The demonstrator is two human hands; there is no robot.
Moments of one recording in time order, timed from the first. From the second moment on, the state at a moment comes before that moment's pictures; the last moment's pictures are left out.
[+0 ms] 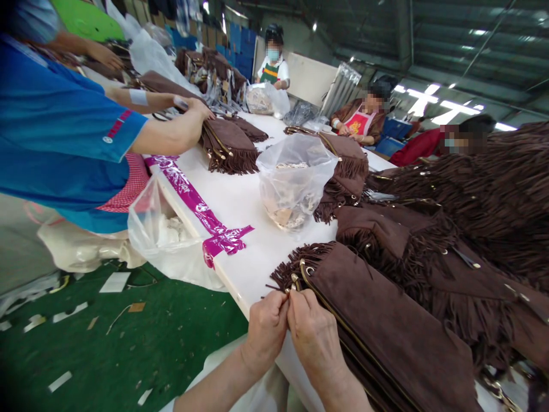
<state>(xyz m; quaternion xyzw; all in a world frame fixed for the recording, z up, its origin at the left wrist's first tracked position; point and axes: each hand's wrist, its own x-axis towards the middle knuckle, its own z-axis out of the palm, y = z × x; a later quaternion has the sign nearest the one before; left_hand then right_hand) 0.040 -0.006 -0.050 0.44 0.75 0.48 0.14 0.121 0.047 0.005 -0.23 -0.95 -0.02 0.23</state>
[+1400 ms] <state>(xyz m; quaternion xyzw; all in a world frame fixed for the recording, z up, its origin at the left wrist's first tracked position) 0.009 -0.014 -0.055 0.56 0.56 0.56 0.26 0.119 0.069 0.032 -0.23 -0.93 0.28 0.07</state>
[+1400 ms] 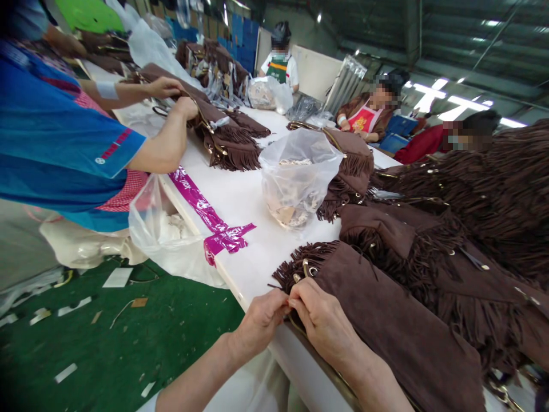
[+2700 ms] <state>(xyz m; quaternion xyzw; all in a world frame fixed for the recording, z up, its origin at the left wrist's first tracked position) 0.014 -0.023 -0.048 0.14 0.48 0.67 0.55 0.126 0.045 -0.011 -0.27 -0.93 0.12 0.21</state>
